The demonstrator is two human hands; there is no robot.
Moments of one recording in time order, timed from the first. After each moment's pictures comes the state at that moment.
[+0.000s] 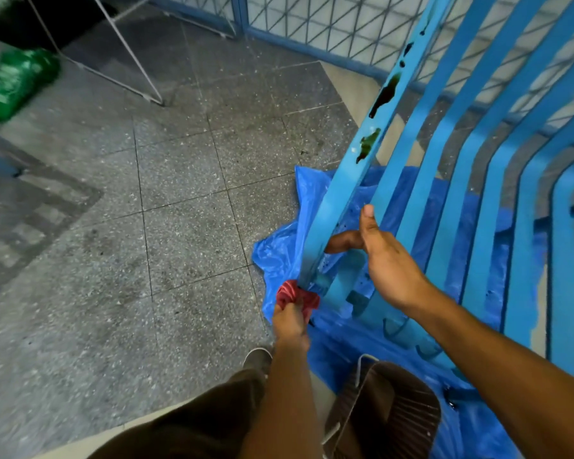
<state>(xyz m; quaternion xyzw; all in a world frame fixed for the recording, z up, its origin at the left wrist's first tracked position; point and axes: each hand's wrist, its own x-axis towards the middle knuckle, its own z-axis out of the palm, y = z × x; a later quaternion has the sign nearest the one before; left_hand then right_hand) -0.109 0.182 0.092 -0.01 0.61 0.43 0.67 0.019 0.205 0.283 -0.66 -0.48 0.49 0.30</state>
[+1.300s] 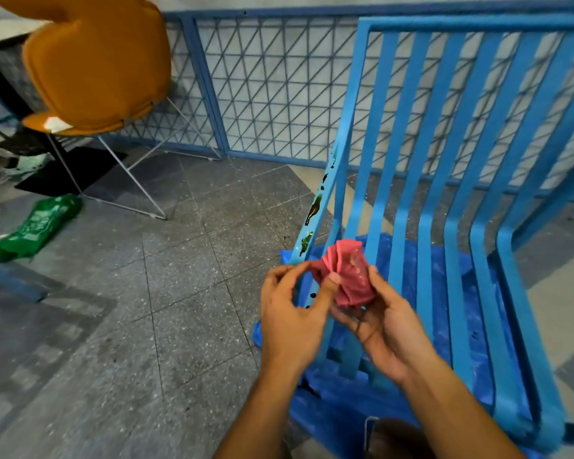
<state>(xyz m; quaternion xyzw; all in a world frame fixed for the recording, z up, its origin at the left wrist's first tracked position) -0.107 0.191 0.382 0.61 0.52 0.45 0.38 0.025 0.149 0.374 -0.40 -0.14 0.62 0.67</state>
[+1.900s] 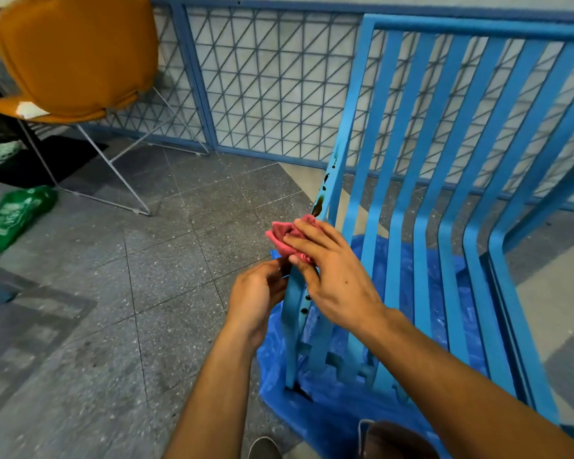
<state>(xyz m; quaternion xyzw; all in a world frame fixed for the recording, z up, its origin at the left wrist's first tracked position) -0.141 0.259 0.386 0.36 0.47 0.39 0.71 -0.002 0.227 0.400 -0.64 -0.70 0.08 0.29</state>
